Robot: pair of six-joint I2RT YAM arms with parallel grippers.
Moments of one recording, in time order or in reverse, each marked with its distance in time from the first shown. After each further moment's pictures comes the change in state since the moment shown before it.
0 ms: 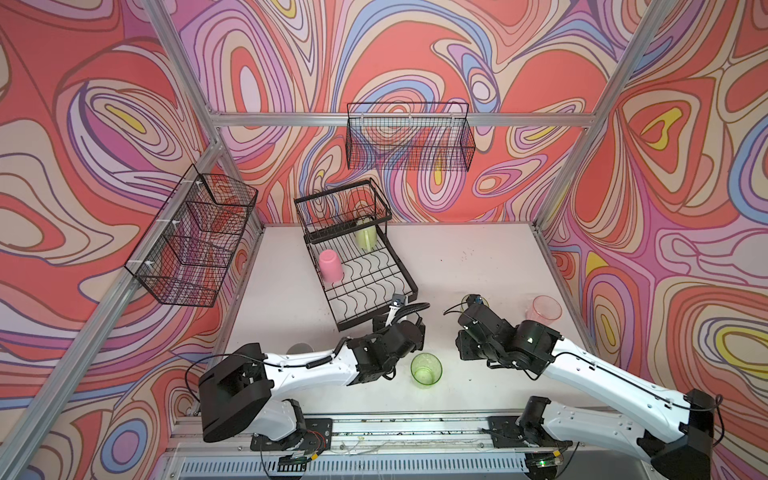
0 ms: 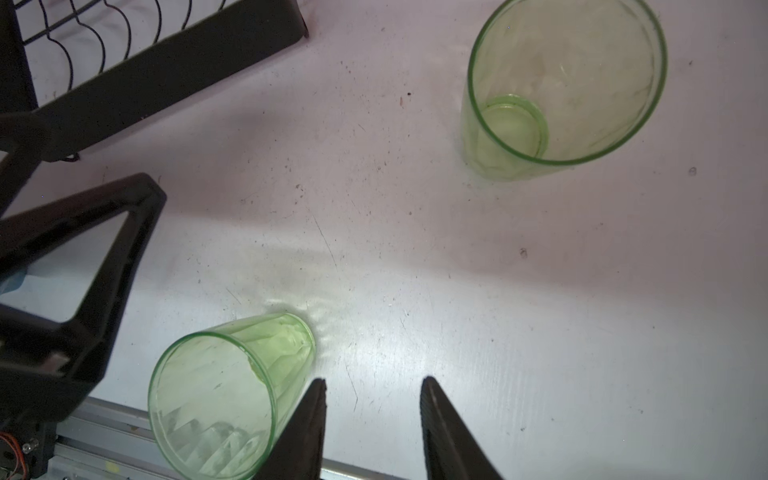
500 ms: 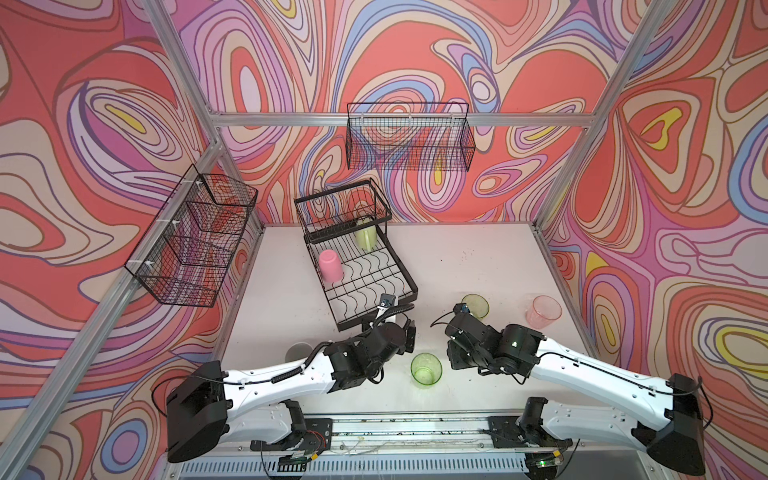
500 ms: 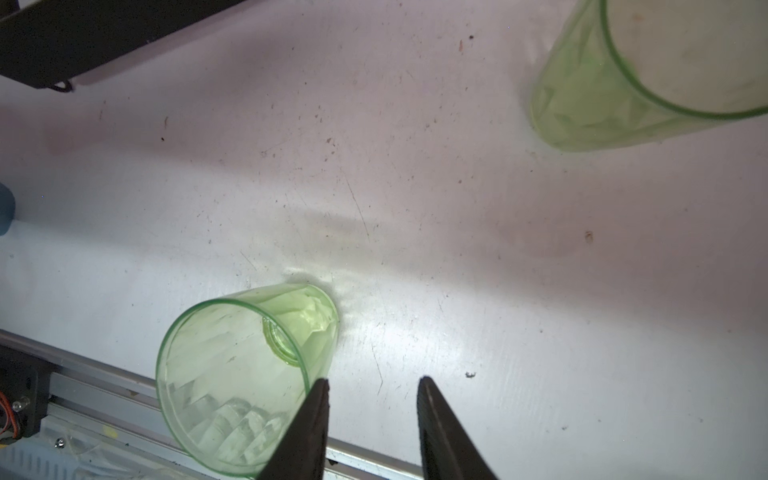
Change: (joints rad) left arm 0.000 -0.198 -0.043 -0.087 0.002 0.057; right arm 0.122 0.100 -0.010 0.055 -0.025 0.042
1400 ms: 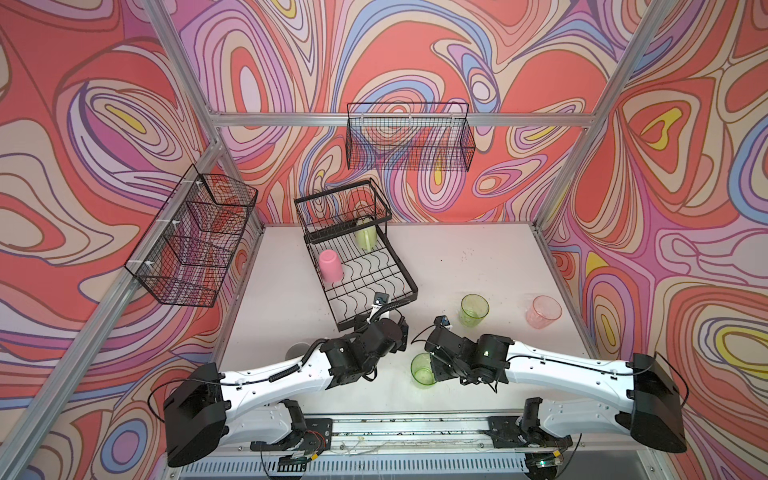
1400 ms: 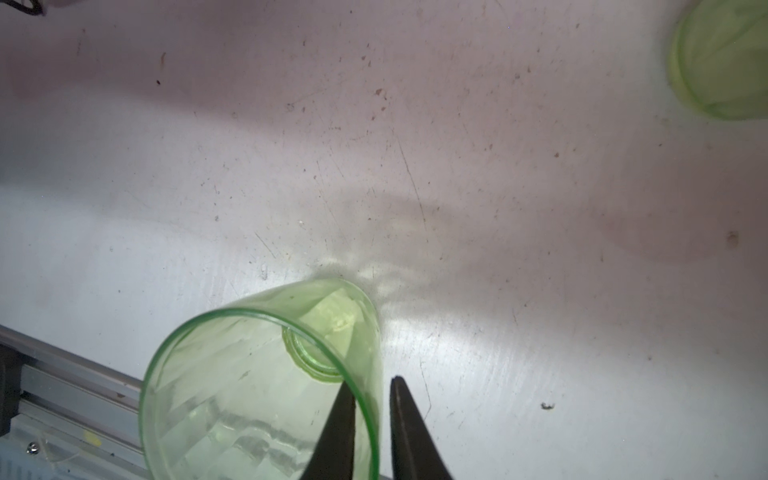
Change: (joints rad) left arm 0.058 0.008 0.000 -0.086 0.029 -0.024; right arm 0.089 0.126 -0.056 0.156 -0.004 0.053
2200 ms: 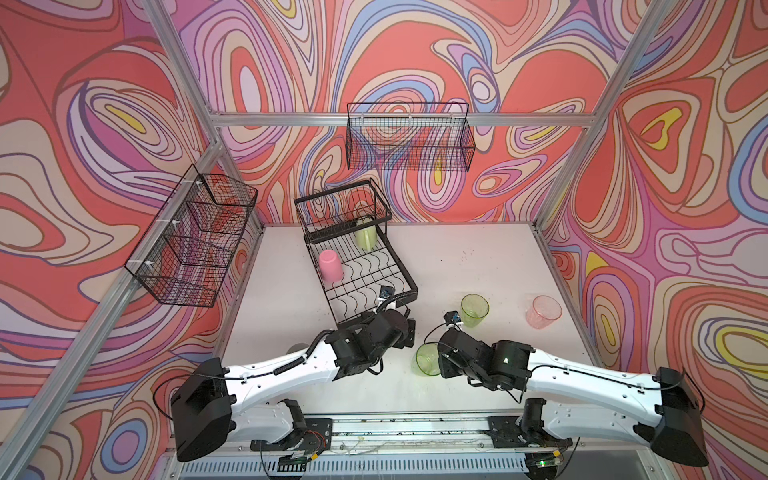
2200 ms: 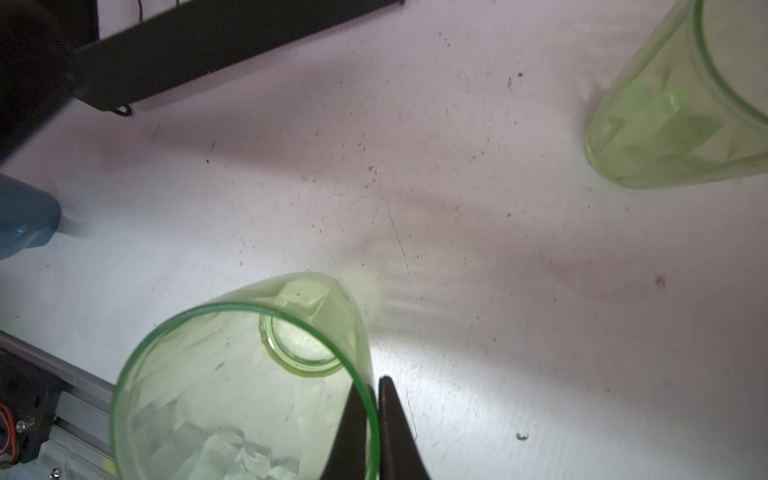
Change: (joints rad) left arm 0.014 0.044 0.119 -0.093 0.121 -0.075; right arm 0.000 -0.189 -0.079 0.076 0.116 -0.032
